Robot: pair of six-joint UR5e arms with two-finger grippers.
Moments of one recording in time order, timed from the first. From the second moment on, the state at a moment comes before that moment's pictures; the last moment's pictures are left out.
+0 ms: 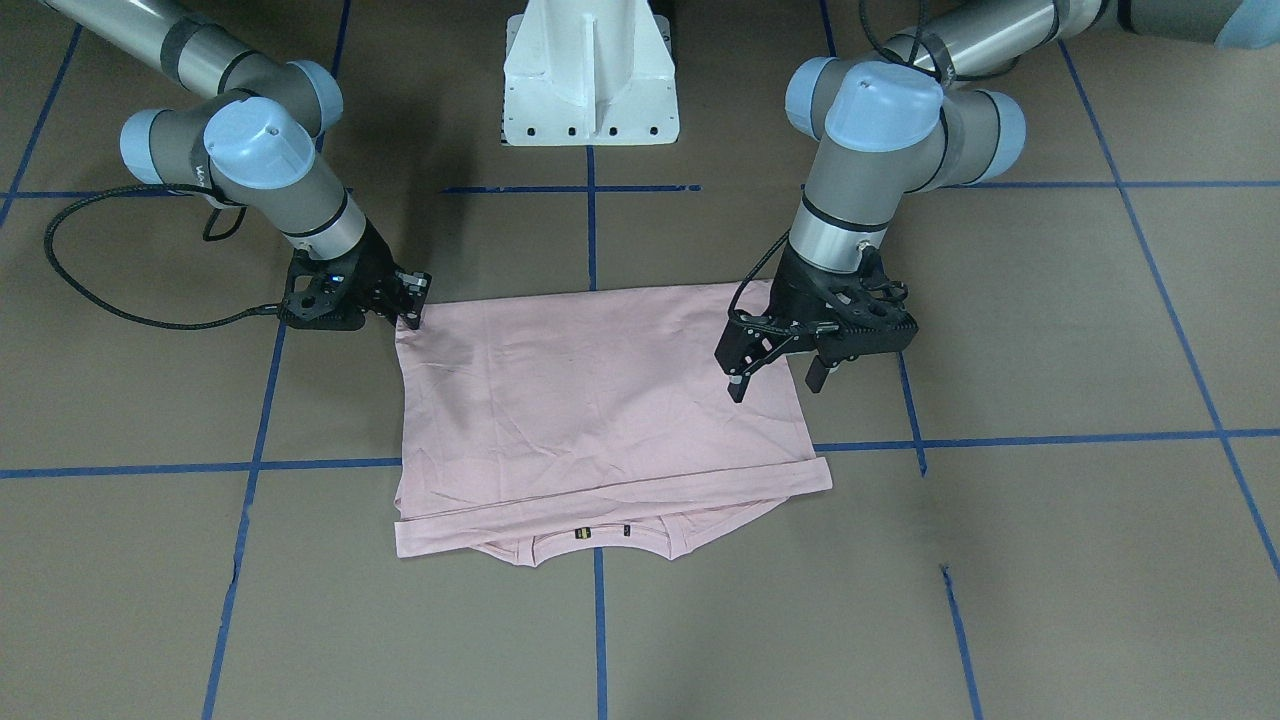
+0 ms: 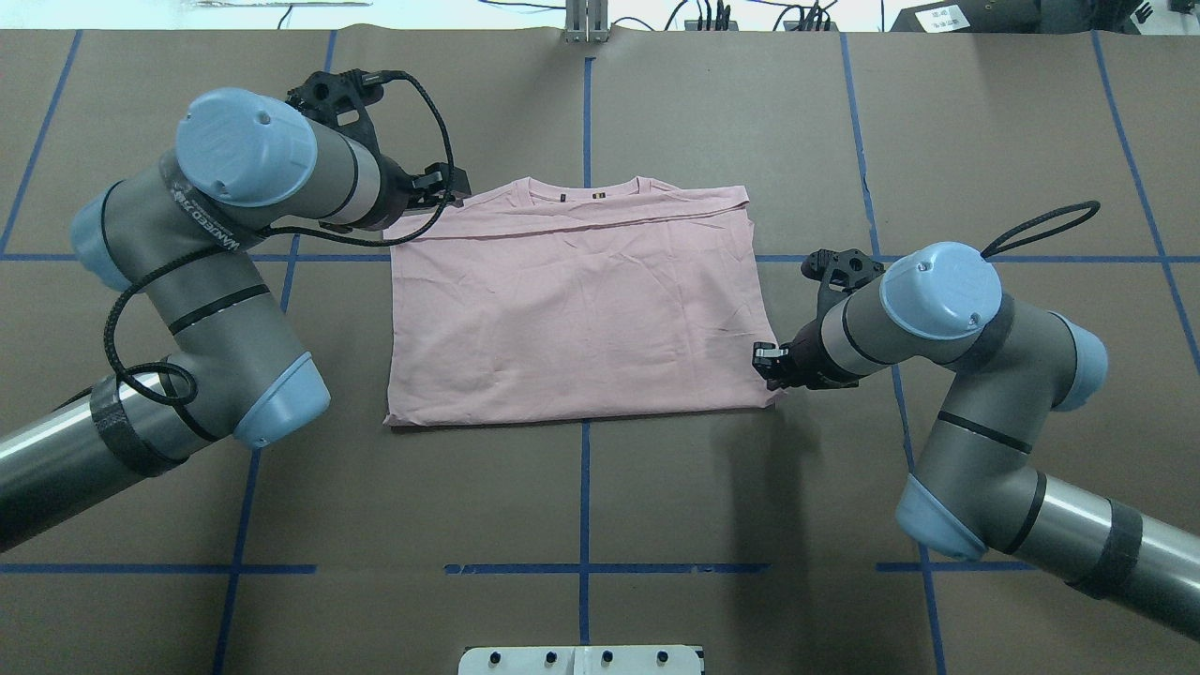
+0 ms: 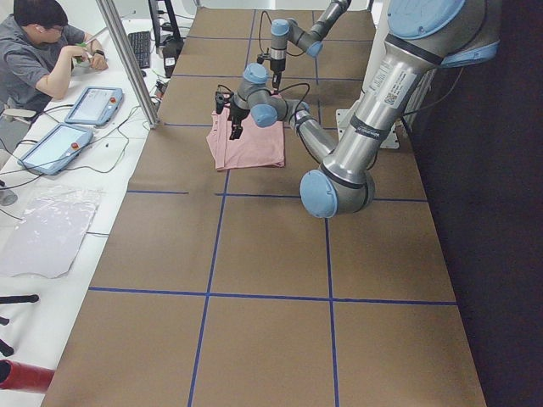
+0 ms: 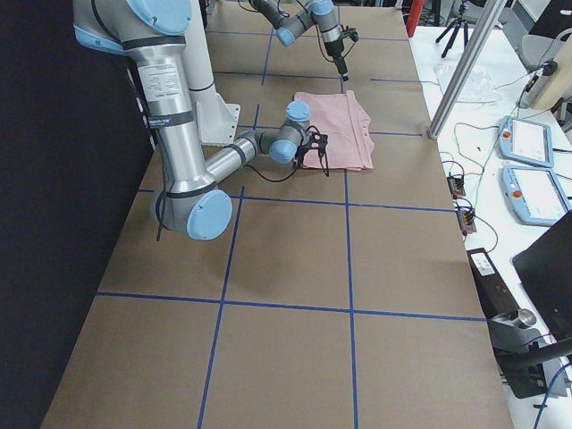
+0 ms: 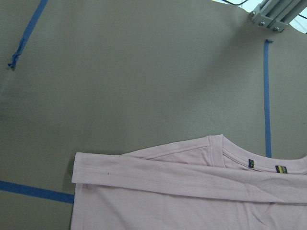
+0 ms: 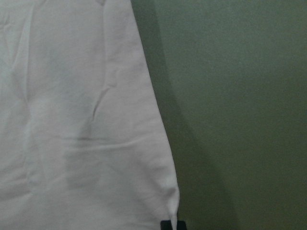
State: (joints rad) left arm -0.72 -2.14 -1.67 -1.92 -1.75 -1.36; right arm 0.59 -1.30 1.74 -1.13 1.99 1.37
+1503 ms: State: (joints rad) left arm -0.61 -2.12 -1.80 -1.83 -1.76 -1.40; right arm 0.17 -1.66 2.17 -1.12 1.97 1.64
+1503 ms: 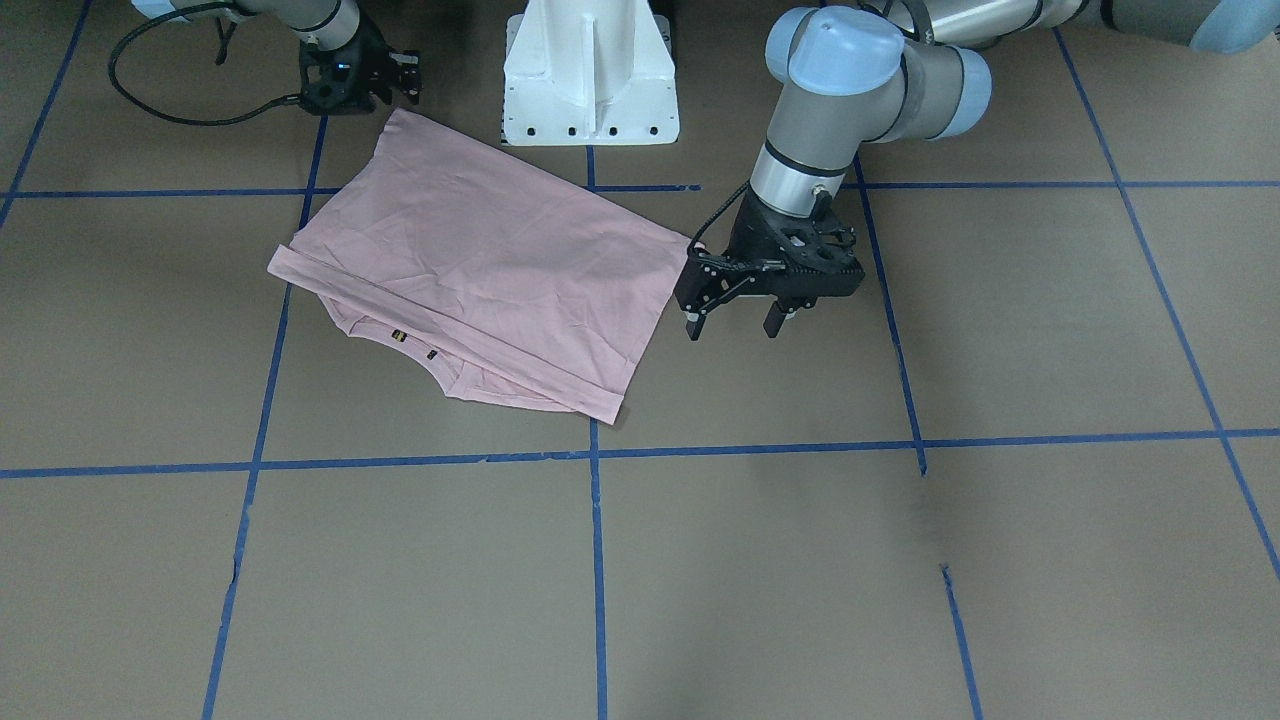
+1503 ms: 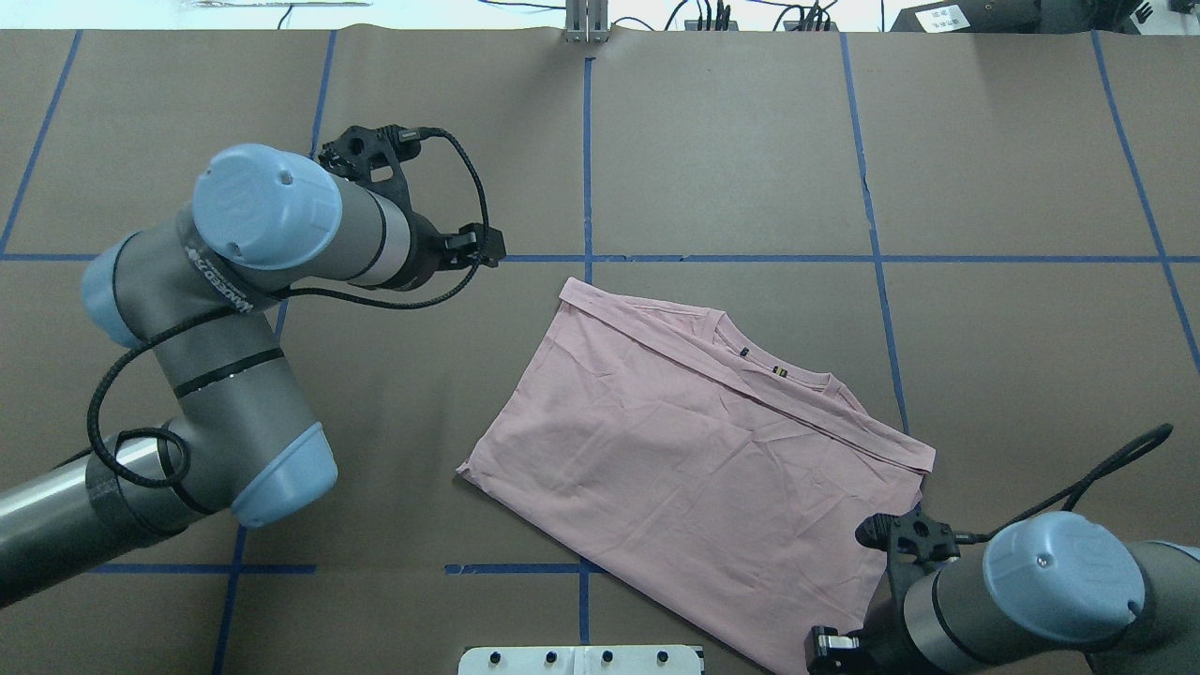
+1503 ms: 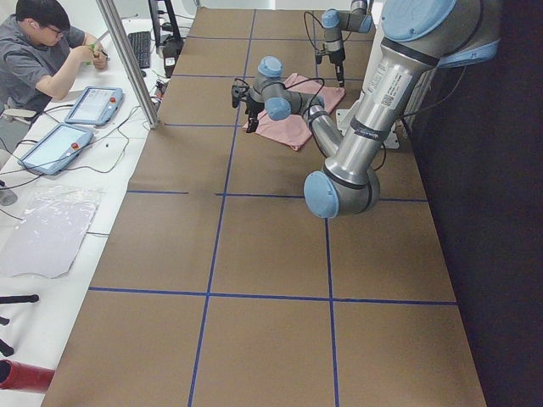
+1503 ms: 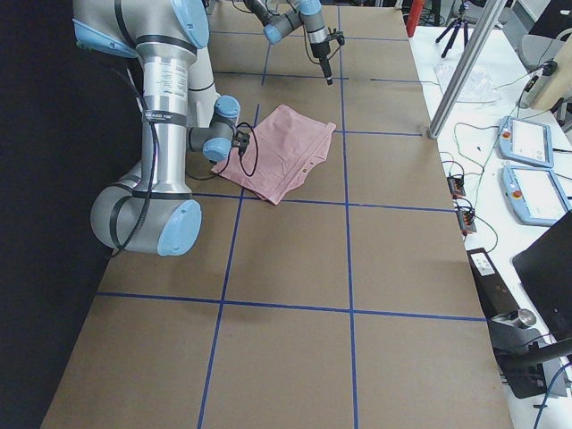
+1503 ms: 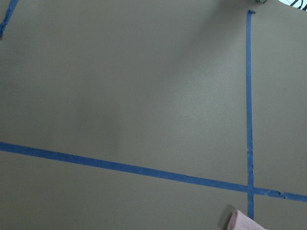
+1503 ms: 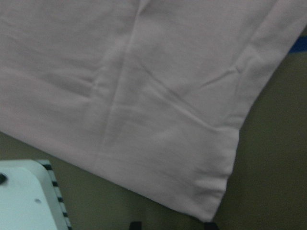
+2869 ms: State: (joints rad) left arm -0.27 -2.09 -1.85 -1.53 -1.64 -1.82; right arm 0.55 -1.47 2.16 -1.12 1.95 1.62
